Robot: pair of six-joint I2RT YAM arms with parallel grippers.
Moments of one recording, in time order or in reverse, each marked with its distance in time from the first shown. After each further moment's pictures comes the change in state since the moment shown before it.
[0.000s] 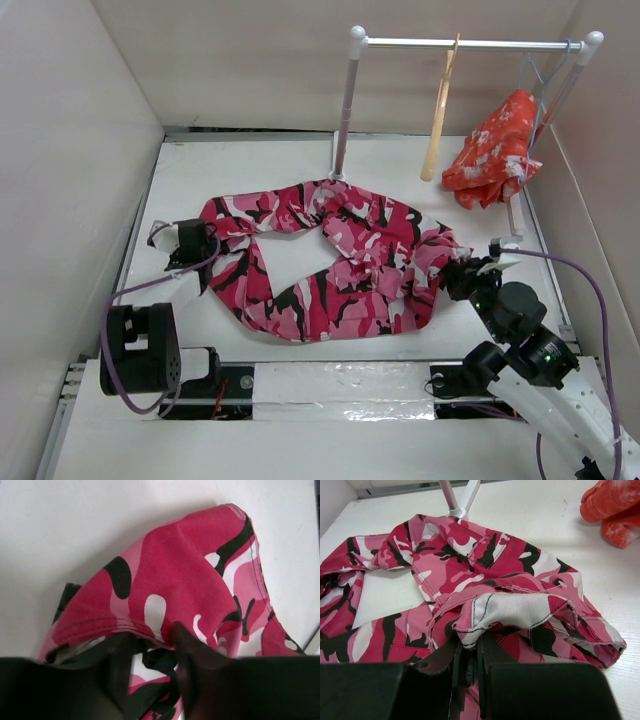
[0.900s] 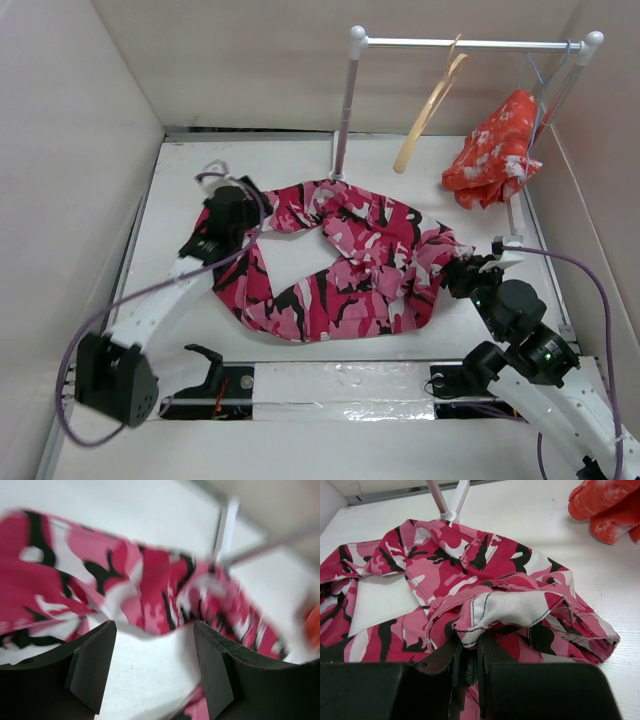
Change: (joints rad) left arm -0.451 -0.046 0.389 -0.241 0.003 0.414; right arm 0.000 0.021 0.023 -0.017 0.062 0.025
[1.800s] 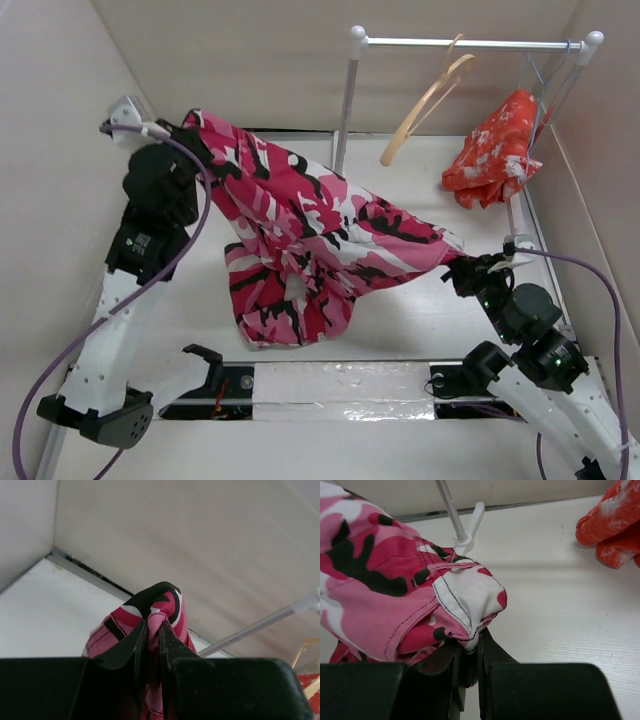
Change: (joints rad) left arm 0.042 -0.225 0.482 -0.223 -0.270 0.093; right arm 0.000 -0.033 0.045 0.026 -0.021 -0.025
